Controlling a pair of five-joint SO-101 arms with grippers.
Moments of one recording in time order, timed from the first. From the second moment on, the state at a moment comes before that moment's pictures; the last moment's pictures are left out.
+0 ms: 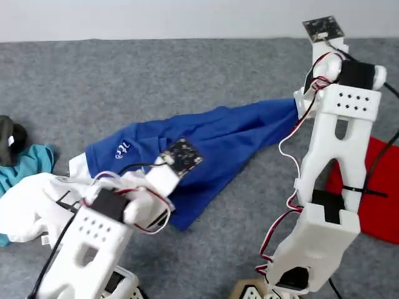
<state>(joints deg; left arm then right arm) 21.5 -43.4 49.8 77.8 -18.8 8.6 20.4 -42.8 99.2 20.9</state>
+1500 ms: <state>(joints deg) 30.9 -2.2 39.6 68.0 -18.8 5.9 21.5 -42.8 99.8 20.9</state>
